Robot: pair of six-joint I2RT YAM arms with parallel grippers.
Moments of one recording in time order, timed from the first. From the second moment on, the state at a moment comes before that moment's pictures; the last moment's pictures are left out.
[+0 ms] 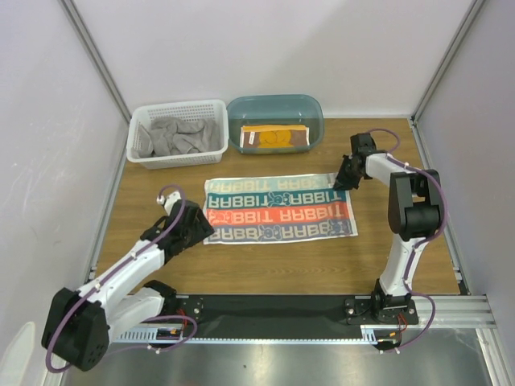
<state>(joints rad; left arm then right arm) -0.42 0.98 0.49 -0.42 -0.24 -0.86 0.10 1.96 1.31 -0.45 -0.14 0.50</state>
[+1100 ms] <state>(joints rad) -0.48 0.90 0.26 -0.21 -0.24 -1.24 -0.19 1.28 0.83 -0.66 -0.25 0.55</state>
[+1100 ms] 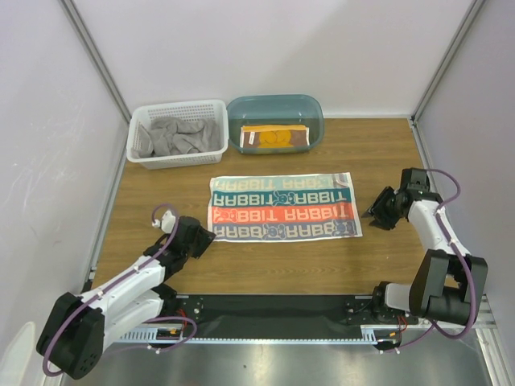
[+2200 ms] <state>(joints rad) -0.49 0.91 0.19 -0.09 -0.31 -1.37 -0.20 1.24 0.56 -0.53 -0.27 0.63</state>
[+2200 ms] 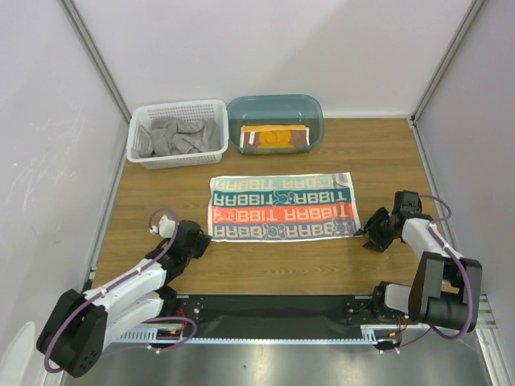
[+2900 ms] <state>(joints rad) -0.49 0.90 0.22 -0.17 -0.34 -1.31 -0.20 1.28 0.53 -0.34 -0.26 0.68</state>
